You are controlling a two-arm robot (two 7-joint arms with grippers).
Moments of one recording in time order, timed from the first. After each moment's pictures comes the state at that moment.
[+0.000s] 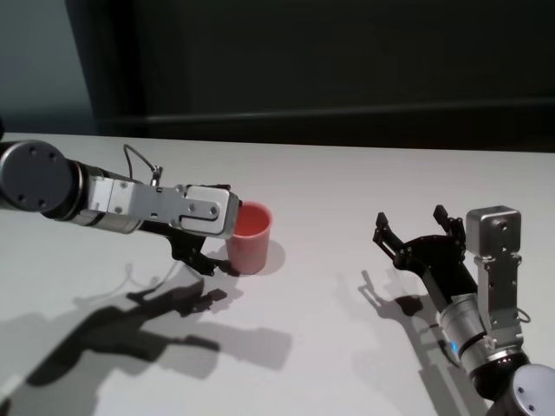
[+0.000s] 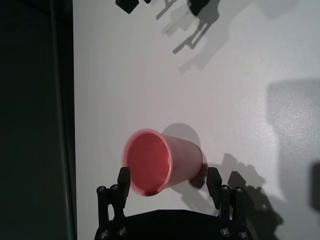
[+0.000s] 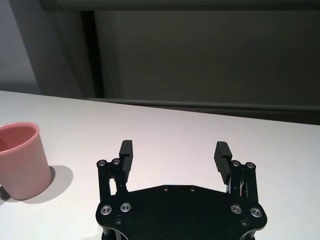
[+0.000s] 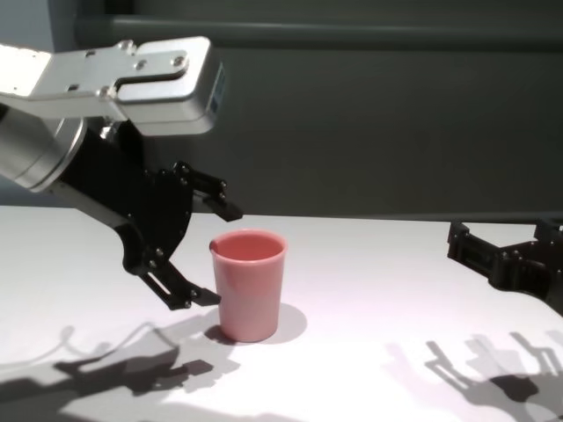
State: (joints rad) left arm -0.68 0.64 0.73 -1.48 0.29 0.01 -0.98; right arm -0.06 0.16 -0.26 -1.64 0.19 -0.04 -0.06
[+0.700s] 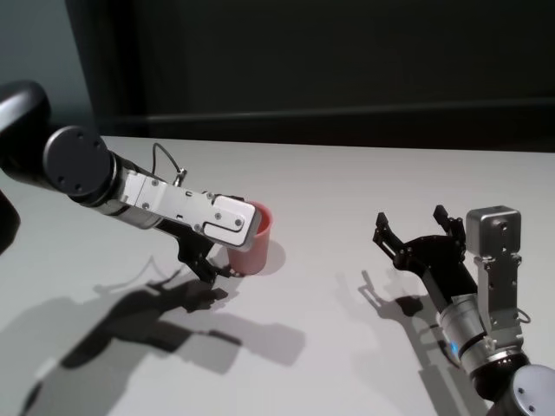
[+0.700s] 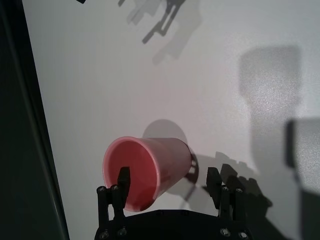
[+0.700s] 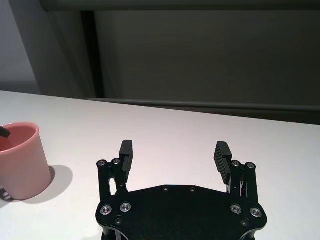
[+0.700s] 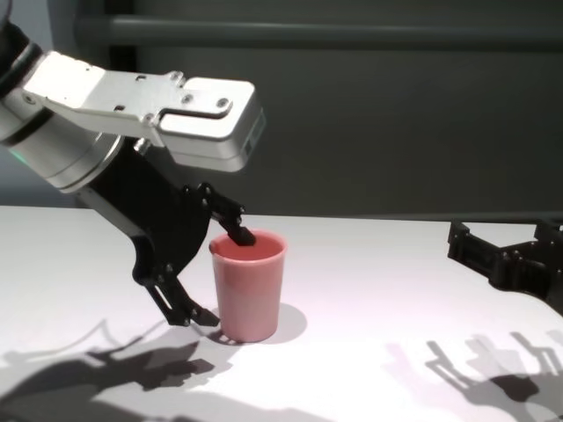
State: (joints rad) left arm -0.80 0.58 0.86 -1.39 0.36 -0.02 -1.07; right arm -0.06 0.16 -0.26 -1.64 0.19 -0.04 -0.06
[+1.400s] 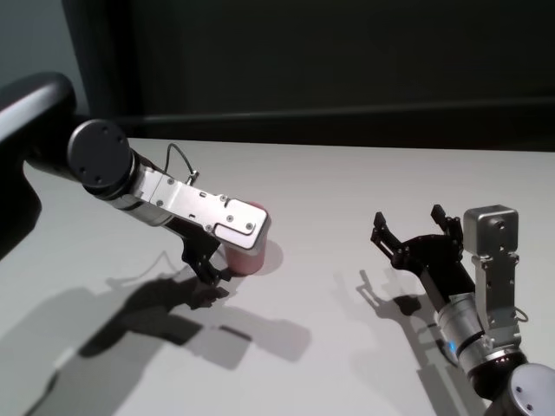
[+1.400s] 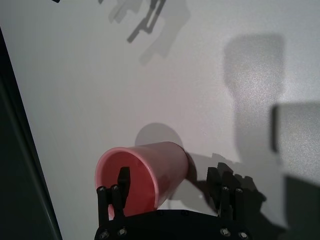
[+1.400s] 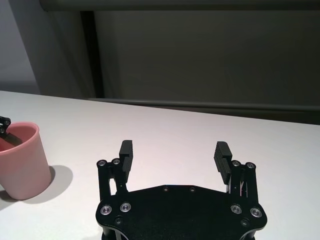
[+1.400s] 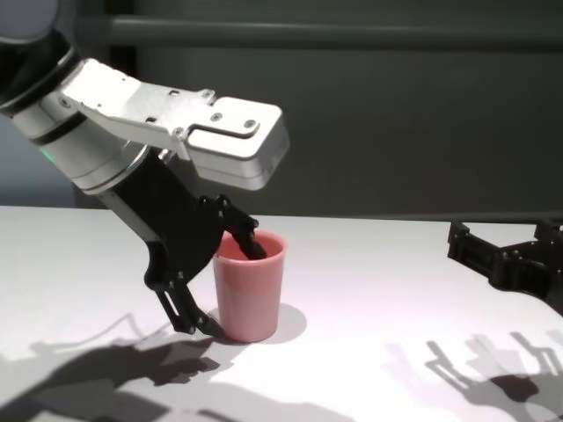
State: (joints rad) left arm -0.87 0.54 0.93 -1.31 0.38 -0.04 -1.11; right arm -0.06 0.16 -0.26 -1.64 0.19 -0.04 -0.06
